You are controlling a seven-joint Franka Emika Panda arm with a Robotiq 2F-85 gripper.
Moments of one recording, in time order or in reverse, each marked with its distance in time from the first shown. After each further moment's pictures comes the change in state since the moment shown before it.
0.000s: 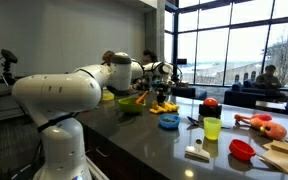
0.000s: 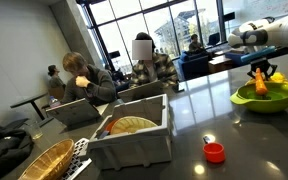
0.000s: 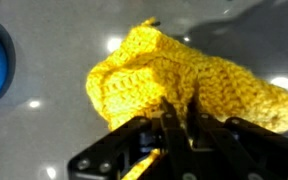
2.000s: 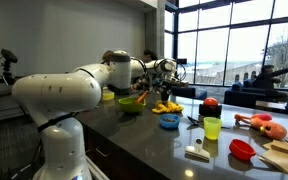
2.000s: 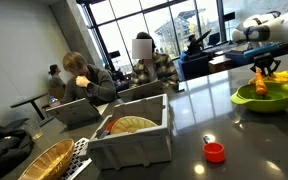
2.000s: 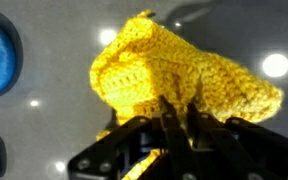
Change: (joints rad) arm 0.004 0.015 -0.044 -0.055 0.020 0.046 0.027
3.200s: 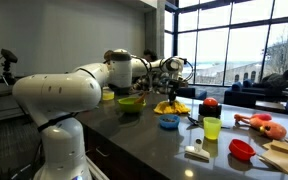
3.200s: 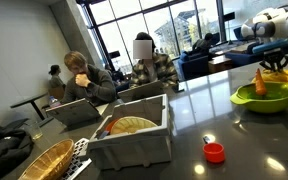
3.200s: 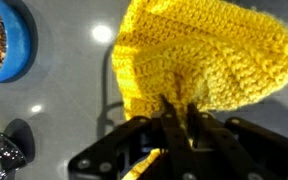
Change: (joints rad) arm -0.014 0.015 -0.021 -0.104 0.000 0.054 0.001
